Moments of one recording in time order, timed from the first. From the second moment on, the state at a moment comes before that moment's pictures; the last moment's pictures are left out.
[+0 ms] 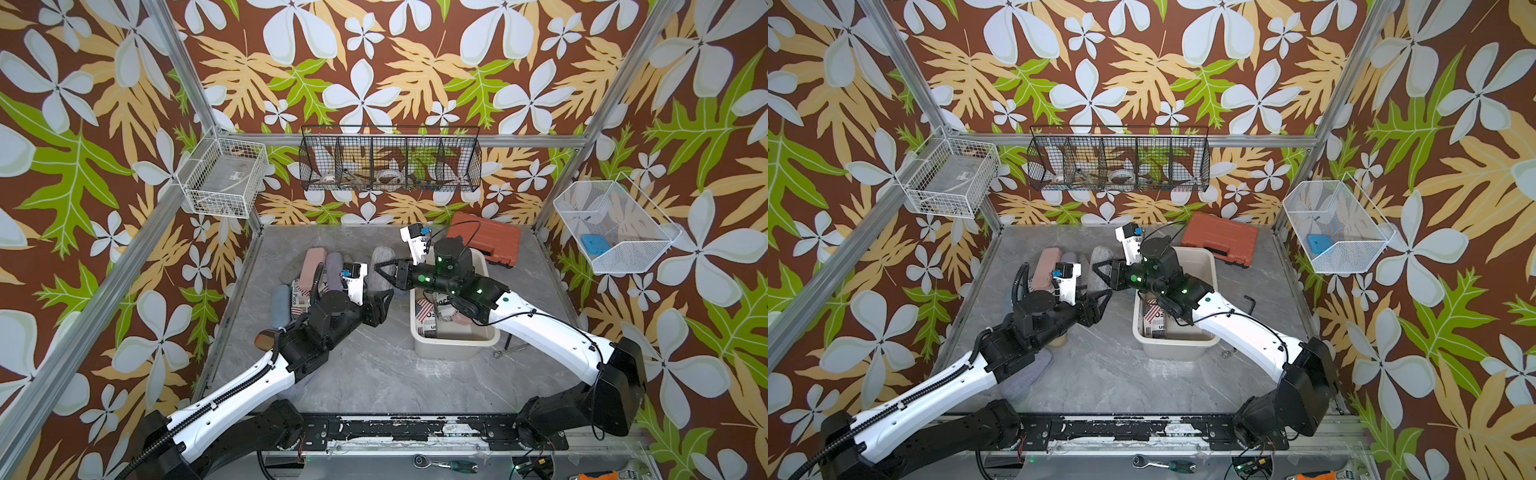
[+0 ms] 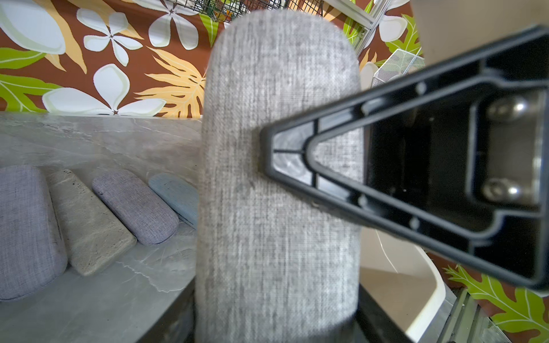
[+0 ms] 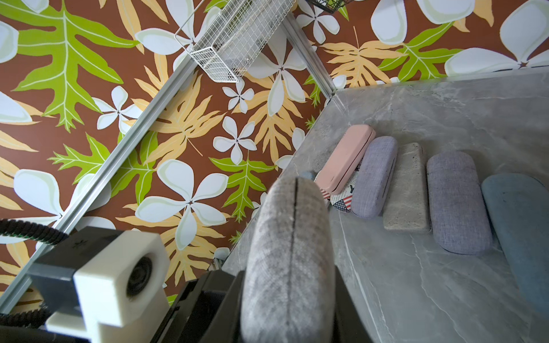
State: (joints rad) left arm -0.77 0.96 0.74 -0.03 -0.12 -0.46; right arm 0.75 1.48 1.28 -0.05 -0.32 0.63
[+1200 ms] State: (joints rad) left arm -0.77 0.68 0.57 -0.18 -0.44 -0.61; right arm 0.42 1.72 1.27 -0.34 -0.22 0.38
